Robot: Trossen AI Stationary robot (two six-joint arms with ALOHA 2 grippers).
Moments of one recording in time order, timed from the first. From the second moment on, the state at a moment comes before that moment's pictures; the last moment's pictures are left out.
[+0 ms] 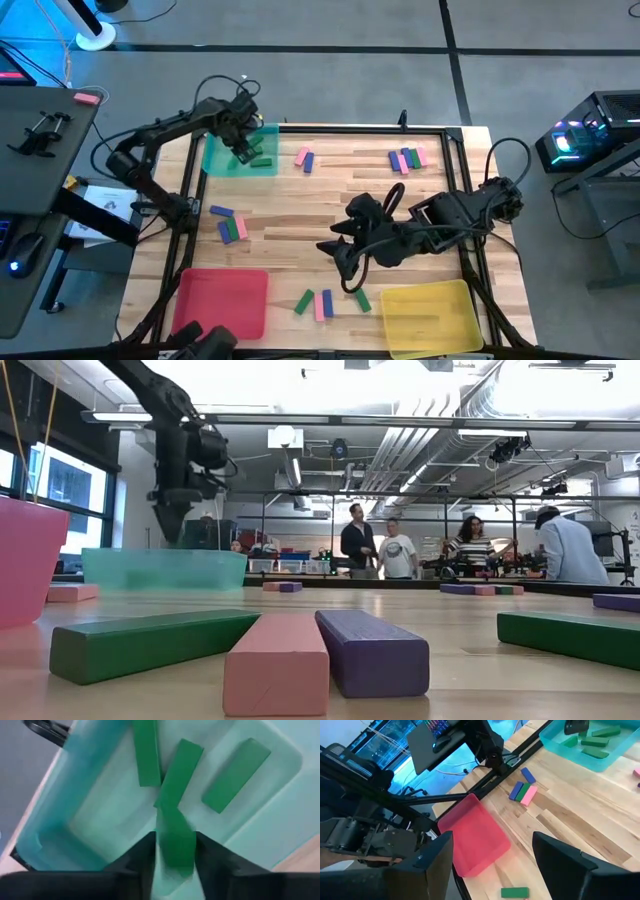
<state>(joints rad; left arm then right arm) 0.89 1.56 1.12 -0.98 -0.17 0.24 0.48 1.86 2.31 -1.09 0.51 0.99</state>
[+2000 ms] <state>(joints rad) -0.23 0.77 1.16 -0.48 -0.03 0.16 0.46 2.48 2.31 -0.94 0.05 2.15</state>
